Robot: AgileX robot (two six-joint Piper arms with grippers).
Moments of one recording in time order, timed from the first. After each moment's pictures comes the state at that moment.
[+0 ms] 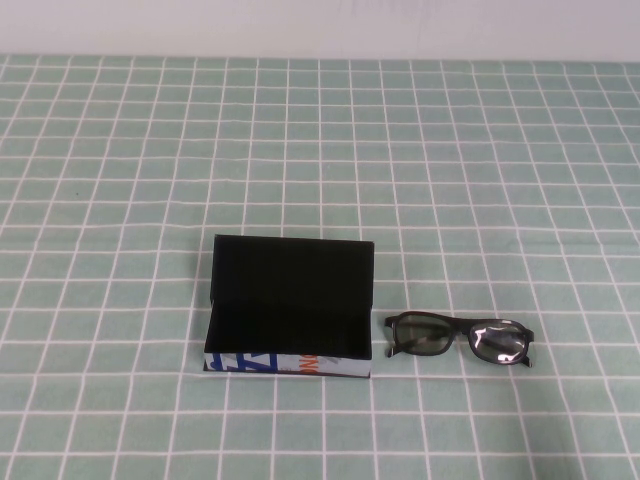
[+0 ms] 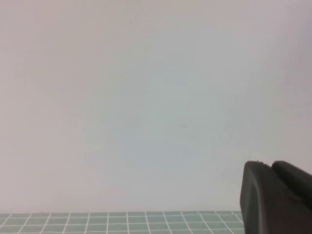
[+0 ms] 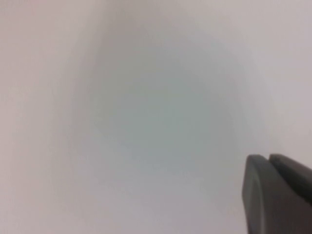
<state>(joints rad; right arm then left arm) -0.02 -0.01 0.03 0.42 -0.47 -0.12 -0.13 -0.01 0.03 0.15 -0.27 -0.20</state>
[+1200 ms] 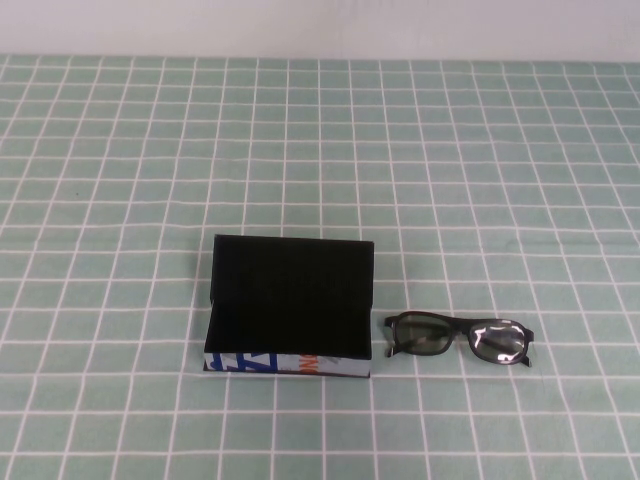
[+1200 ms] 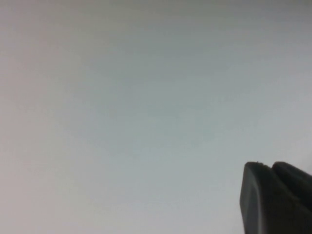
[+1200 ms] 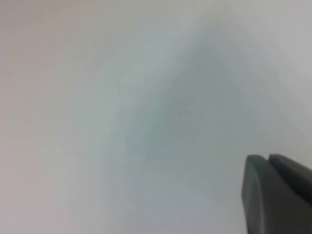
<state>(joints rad) -0.02 0.37 -0.96 0.04 0.20 0.16 -0.13 0.35 -0.80 0.18 -0.18 -0.37</state>
